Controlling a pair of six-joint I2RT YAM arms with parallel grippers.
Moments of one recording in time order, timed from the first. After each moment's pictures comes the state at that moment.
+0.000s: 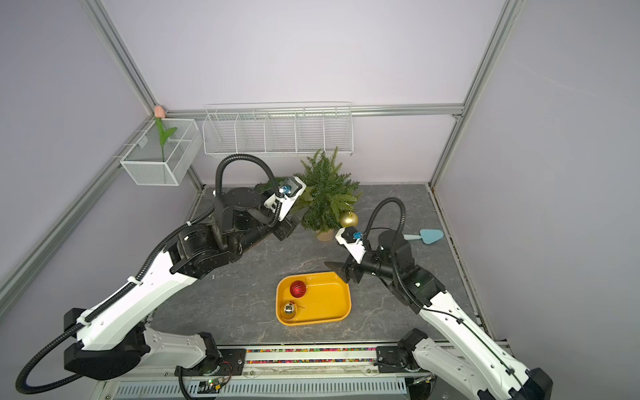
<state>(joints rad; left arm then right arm) -1.03 1.29 1.61 -0.63 -0.37 0.24 0.67 0.89 0.82 -0.34 -0.45 -0.14</state>
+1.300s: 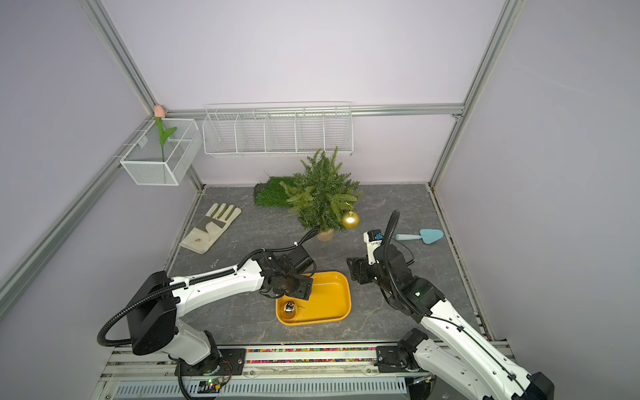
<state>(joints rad) -1.01 1.57 1.07 -0.79 -0.02 -0.71 0.64 0.79 0.70 -0.50 0.07 0.42</state>
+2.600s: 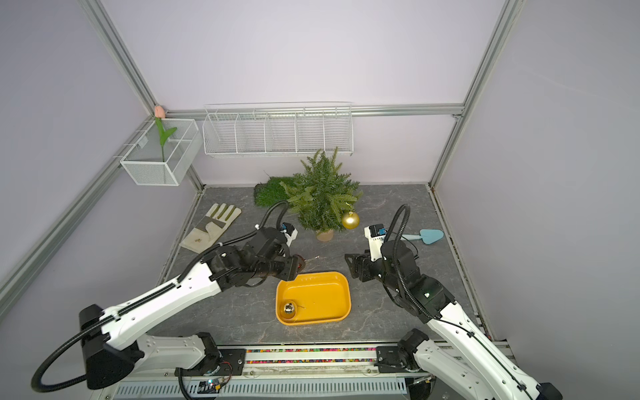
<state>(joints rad) -0.96 1.21 1.15 -0.74 -0.07 -0.42 0.62 0.79 0.85 -0.56 -0.06 0.39</state>
